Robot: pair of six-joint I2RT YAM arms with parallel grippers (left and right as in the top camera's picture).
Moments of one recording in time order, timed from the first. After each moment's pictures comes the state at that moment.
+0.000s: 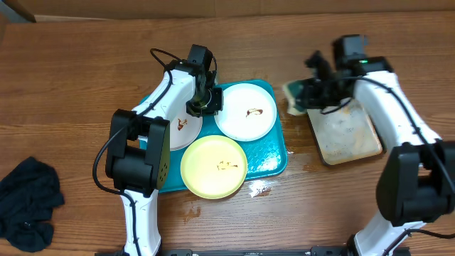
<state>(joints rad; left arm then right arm) -0.27 2.19 1.62 -0.86 0.24 -0.28 0.14 1.88 1.47 -0.88 -0.47 0.03</state>
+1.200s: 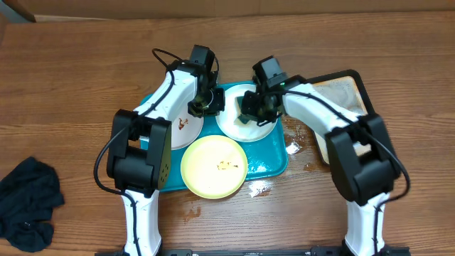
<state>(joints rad) -0.29 2.18 1.62 -0.86 0.24 -0.29 0.45 2.13 1.48 -0.56 -0.37 0.65</state>
